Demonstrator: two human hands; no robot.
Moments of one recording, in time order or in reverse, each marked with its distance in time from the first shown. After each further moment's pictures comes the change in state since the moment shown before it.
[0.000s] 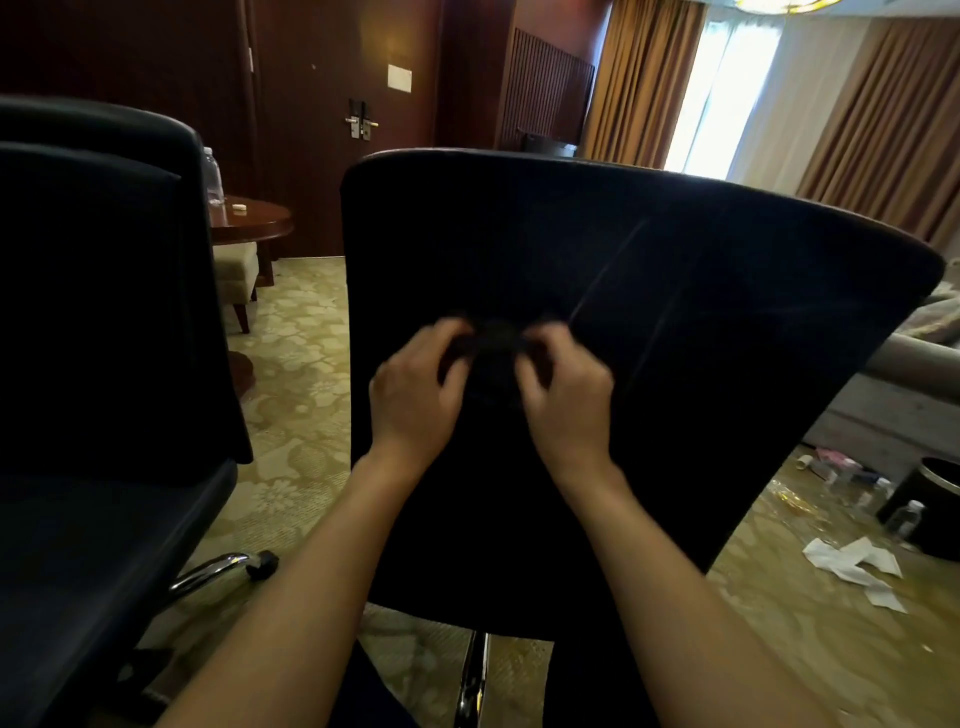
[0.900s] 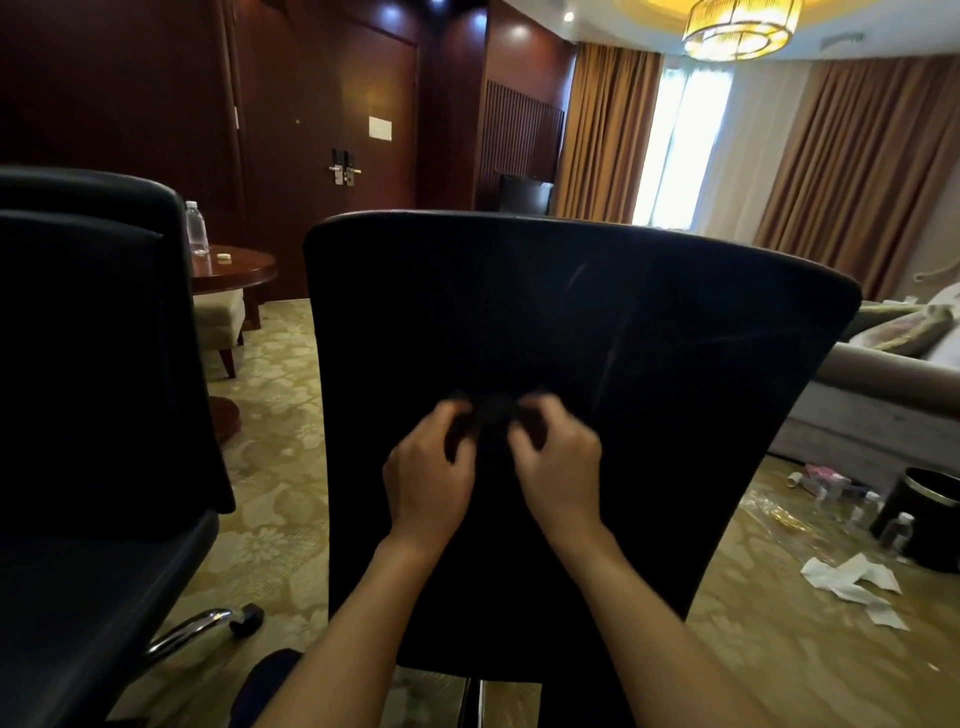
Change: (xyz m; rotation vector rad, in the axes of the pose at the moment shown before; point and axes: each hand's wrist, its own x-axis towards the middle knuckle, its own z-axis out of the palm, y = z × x) left_hand -0.034 0.028 0.029 -0.019 -0.014 -0.170; right_hand -0.023 0.020 -0.015 -0.016 -0.046 0.182
